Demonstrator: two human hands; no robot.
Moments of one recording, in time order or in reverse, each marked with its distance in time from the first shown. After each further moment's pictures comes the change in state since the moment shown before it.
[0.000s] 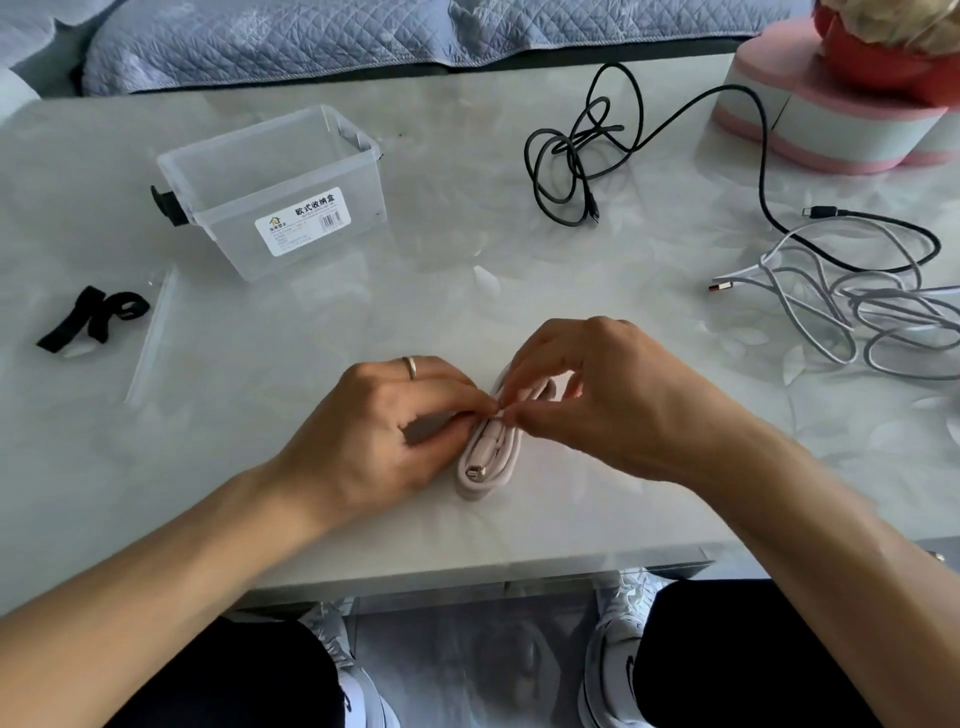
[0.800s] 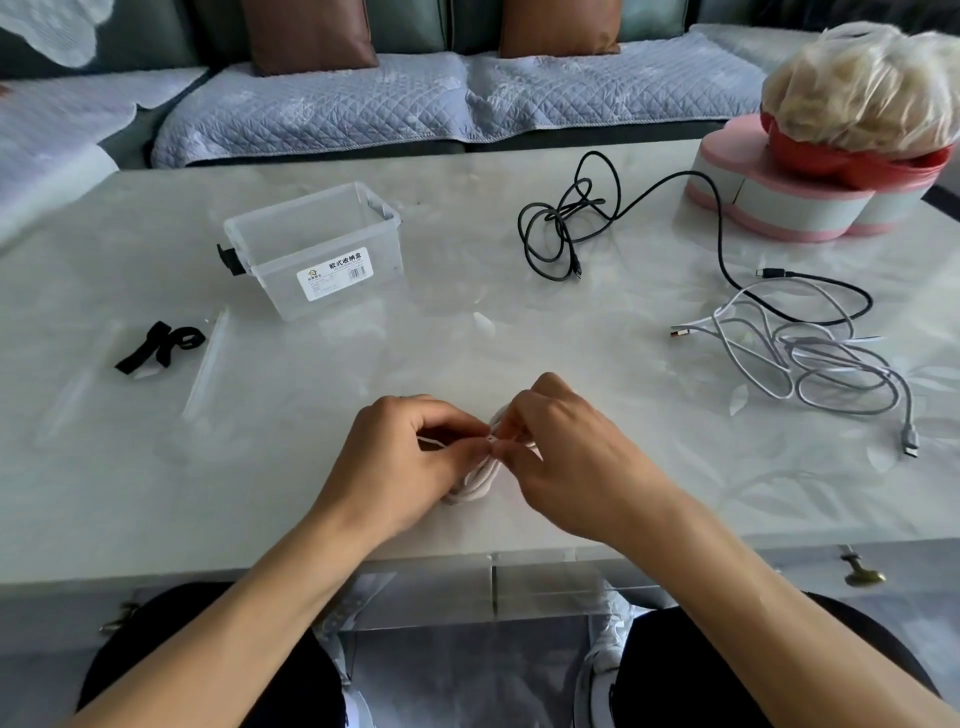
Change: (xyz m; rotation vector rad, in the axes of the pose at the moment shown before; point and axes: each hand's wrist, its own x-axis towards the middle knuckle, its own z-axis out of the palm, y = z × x) left_hand -0.001 0.059 0.006 -0.298 0.154 -0.663; right_hand -0.034 -0.027 0.017 -0.183 0.016 0.132
